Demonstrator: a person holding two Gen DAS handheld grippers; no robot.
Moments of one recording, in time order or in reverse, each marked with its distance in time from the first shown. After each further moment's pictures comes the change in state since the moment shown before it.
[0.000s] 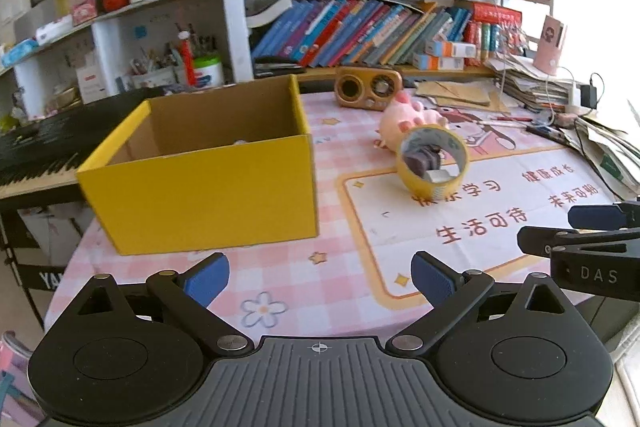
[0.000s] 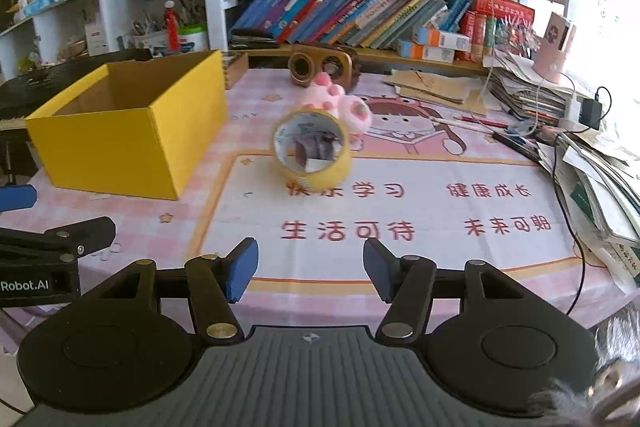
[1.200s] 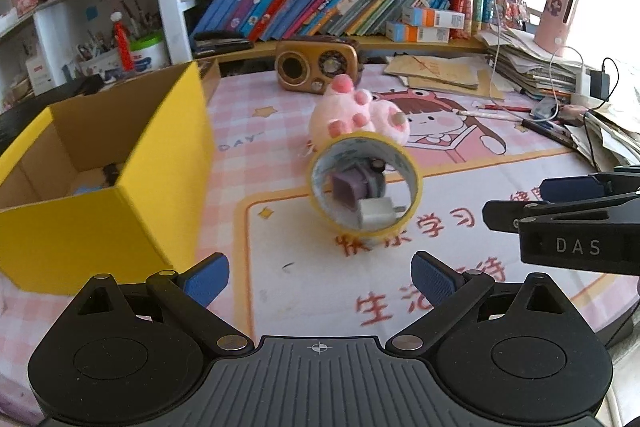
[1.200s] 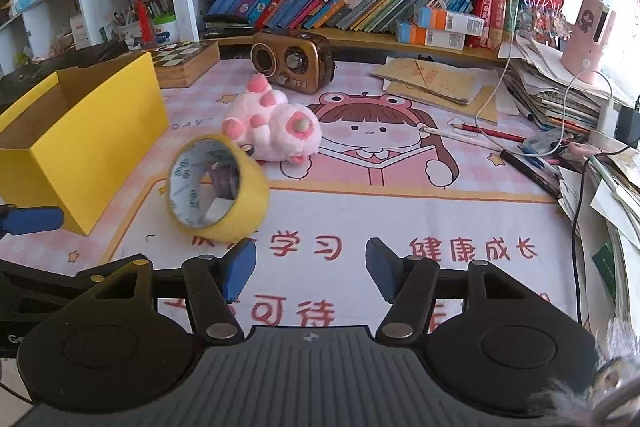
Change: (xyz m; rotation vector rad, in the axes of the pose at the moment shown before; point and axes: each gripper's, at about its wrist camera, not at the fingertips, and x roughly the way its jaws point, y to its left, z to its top) left arm 0.106 -0.093 0.054 -0.015 0.107 -0.014; right arm 0.097 -0.103 0.063 -0.034 0.068 0.096
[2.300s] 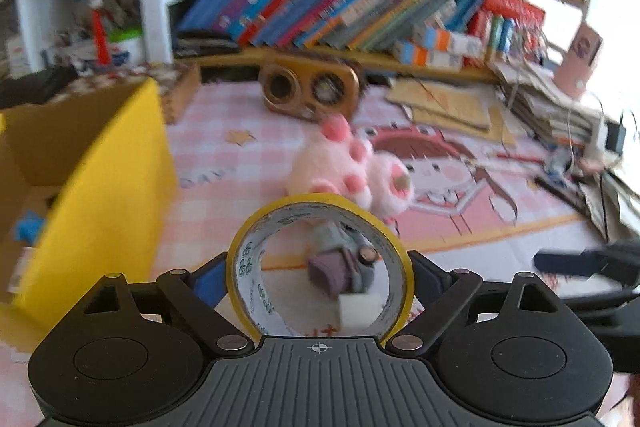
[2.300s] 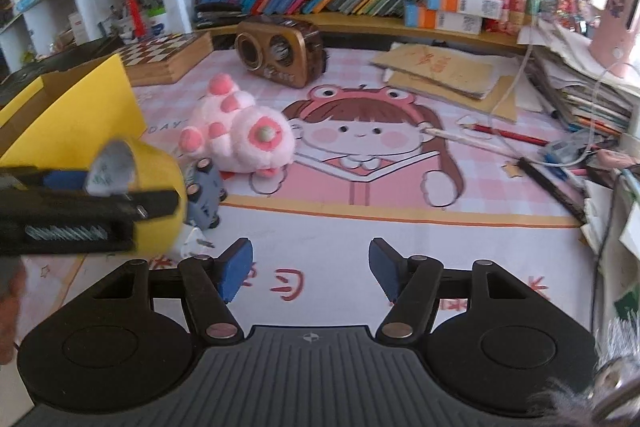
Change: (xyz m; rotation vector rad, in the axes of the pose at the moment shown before) left arm 0.052 0.003 0.055 -0.117 -0.020 -0.039; right arm 0.053 -0.040 0.027 -0.012 0.071 0.103
